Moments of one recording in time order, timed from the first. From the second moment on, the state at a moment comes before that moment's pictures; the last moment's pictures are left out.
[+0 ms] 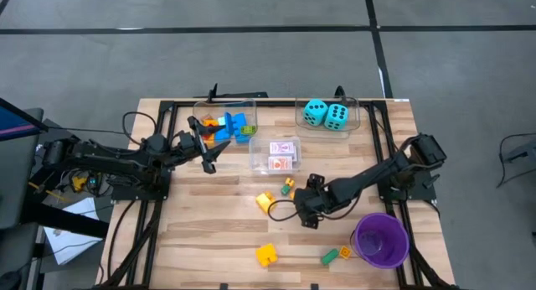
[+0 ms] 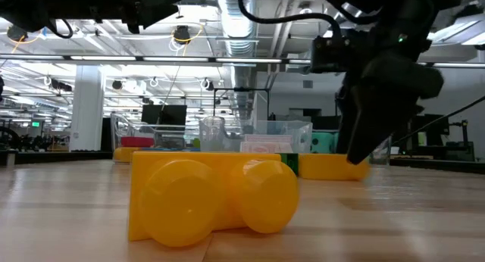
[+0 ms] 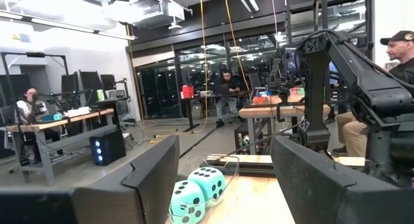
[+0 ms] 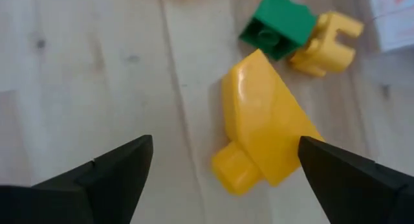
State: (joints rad) left arm 0.05 0.82 0.32 0.78 -0.32 0.21; right arm 0.37 1.74 0.99 -0.52 0.29 0.49
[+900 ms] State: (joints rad) left arm 0.05 0.82 0.32 0.78 -0.32 0.20; right arm 0.54 1.56 1.00 -0.63 0.21 0.15
